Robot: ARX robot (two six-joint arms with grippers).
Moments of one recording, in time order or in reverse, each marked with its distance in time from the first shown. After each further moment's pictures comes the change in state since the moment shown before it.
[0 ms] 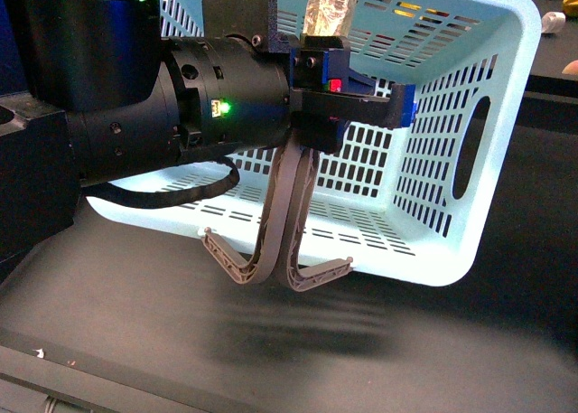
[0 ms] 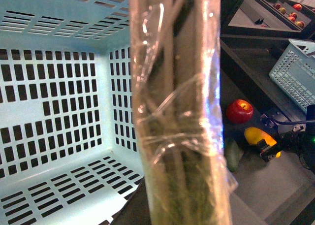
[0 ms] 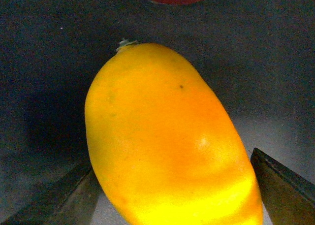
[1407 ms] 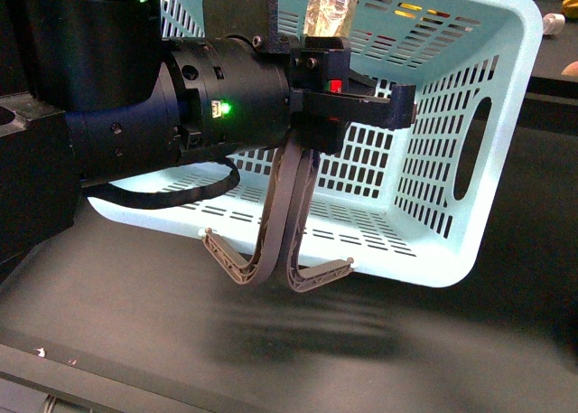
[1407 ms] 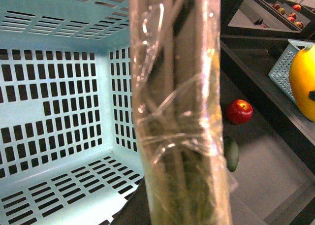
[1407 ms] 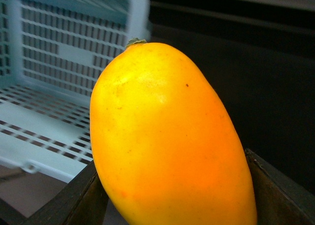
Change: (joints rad) left arm 0.000 0.000 0.000 0.000 0.000 0.000; right arm 0.581 -1.326 -0.593 -0.282 -0.435 0.510
